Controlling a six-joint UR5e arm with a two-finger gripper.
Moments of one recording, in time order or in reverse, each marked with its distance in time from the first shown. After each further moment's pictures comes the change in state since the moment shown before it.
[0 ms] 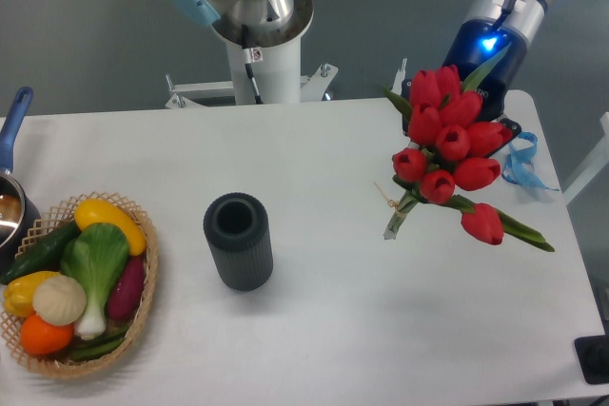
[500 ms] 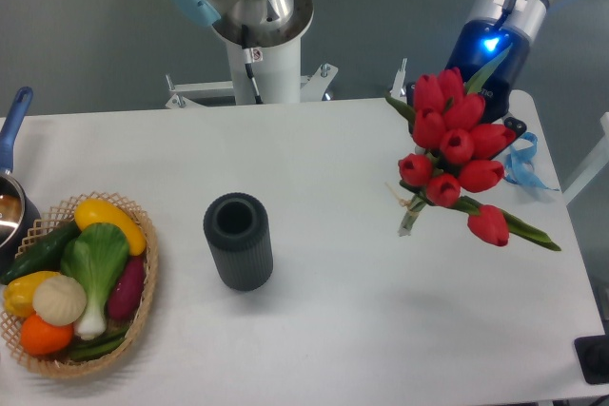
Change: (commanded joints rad) arm 0.000 0.005 0.035 0.003 0.198 0.023
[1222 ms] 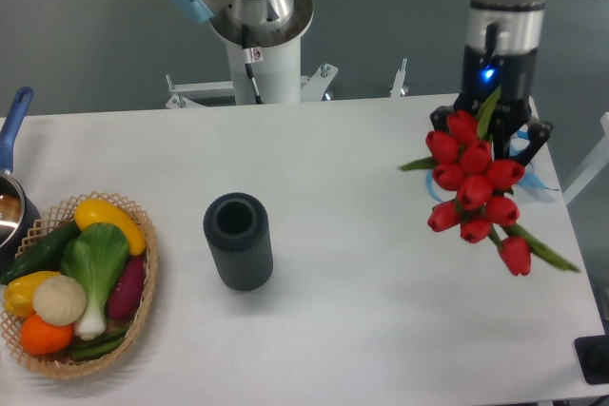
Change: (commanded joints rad) arm -0.219 -0.098 0.051 -0.009 0.937 0.182
